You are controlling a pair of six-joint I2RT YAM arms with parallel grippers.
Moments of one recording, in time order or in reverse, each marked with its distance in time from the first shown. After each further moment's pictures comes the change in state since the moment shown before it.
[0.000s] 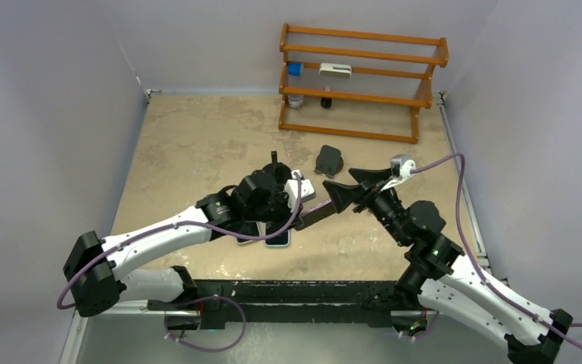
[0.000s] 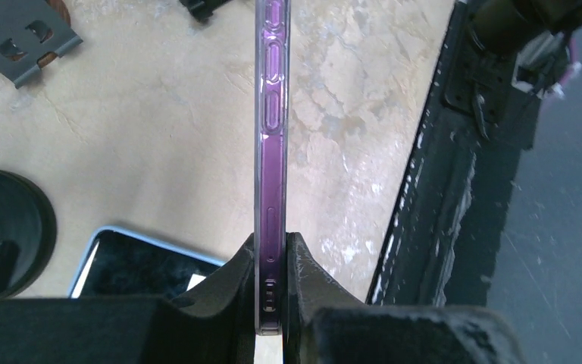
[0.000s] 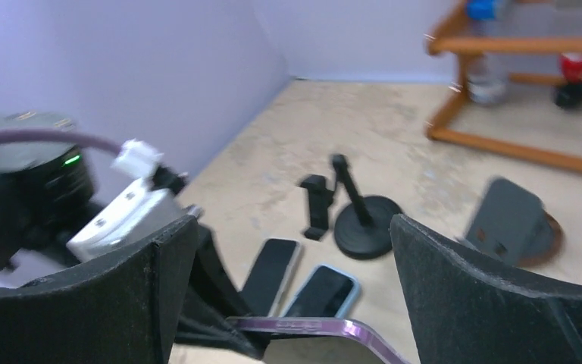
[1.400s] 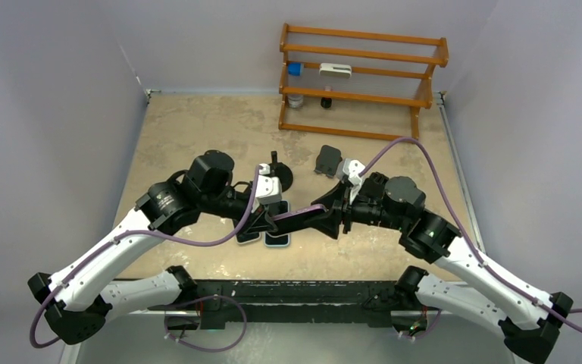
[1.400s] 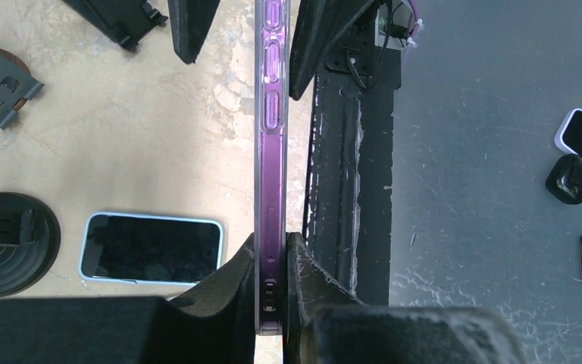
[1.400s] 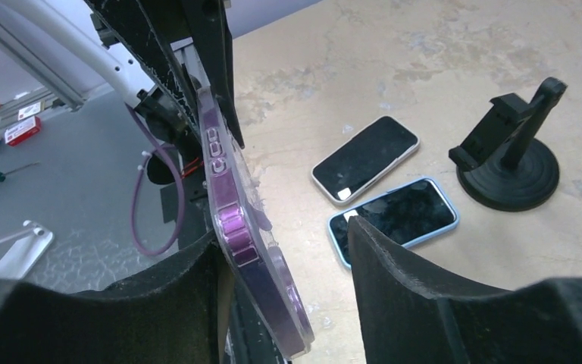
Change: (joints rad) left arm 0.140 -0.219 0.325 -0.606 0.371 0.243; right arm -0.001 0.176 0.262 -0.351 -0.683 -0.241
